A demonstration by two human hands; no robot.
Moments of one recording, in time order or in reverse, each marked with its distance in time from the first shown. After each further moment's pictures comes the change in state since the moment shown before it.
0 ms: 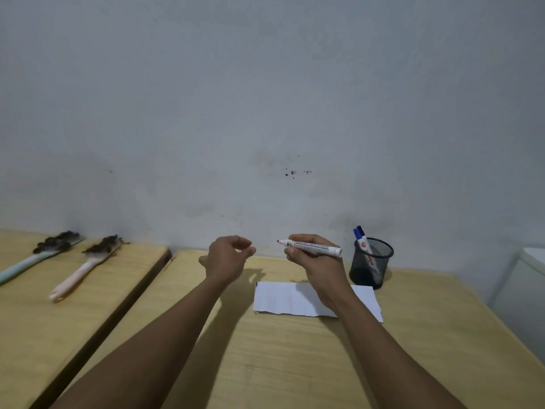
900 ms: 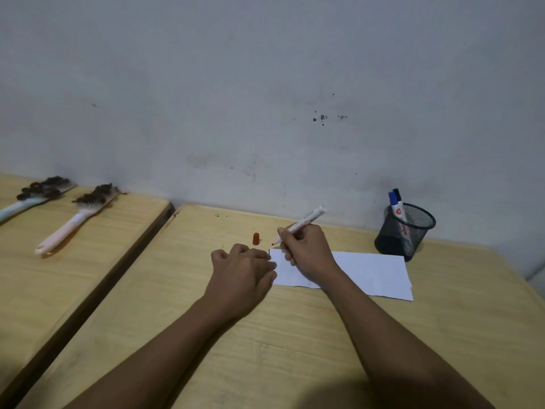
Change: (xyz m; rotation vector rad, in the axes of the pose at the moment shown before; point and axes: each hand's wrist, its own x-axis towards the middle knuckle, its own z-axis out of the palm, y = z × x) left_hand -0.062 -0.064 0.011 0.553 -0.295 0.436; right_hand 0.036 0.098 0.030 -0.412 -0.153 0.198
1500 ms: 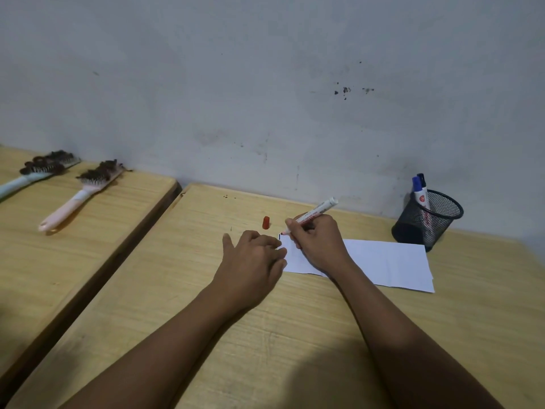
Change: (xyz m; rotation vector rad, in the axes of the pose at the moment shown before) left_hand -0.003 0.001 0.001 0.021 -0.091 0.002; right_hand 0.002 0.011 0.004 -0.246 0.025 -0.094
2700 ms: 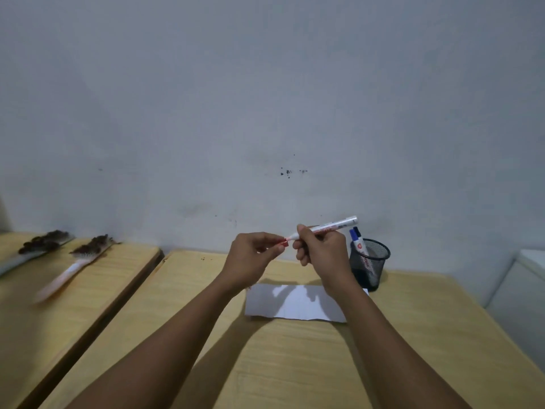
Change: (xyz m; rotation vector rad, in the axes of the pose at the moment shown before) left_hand 0.058 0.066 -0.079 -0.905 0.222 -0.025; right_hand -0.035 -0.083 -0.102 0.512 0.253 -0.002
